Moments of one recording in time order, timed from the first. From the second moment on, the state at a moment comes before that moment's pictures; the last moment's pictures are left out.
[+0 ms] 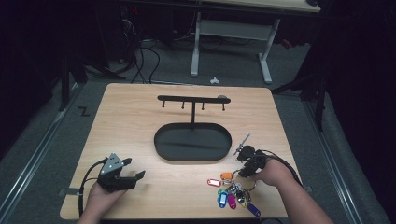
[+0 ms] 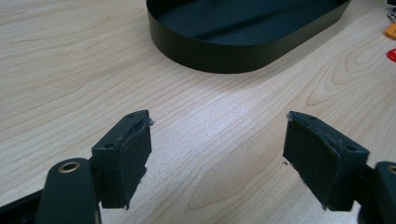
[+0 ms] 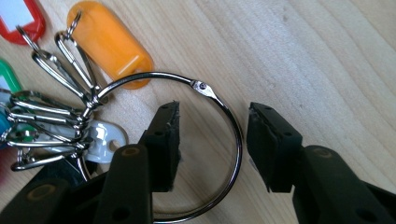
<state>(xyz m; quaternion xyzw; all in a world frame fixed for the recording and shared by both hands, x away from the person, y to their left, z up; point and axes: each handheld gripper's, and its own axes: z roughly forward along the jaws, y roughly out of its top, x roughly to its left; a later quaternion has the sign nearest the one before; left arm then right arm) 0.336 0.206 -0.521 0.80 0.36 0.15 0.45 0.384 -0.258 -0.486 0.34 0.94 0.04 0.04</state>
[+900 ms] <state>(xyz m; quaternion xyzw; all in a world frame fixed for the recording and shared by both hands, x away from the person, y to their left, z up) 0.335 0.204 -0.521 0.81 0.35 0.15 0.45 0.388 -0.253 -0.487 0.33 0.94 -0.01 0.02</state>
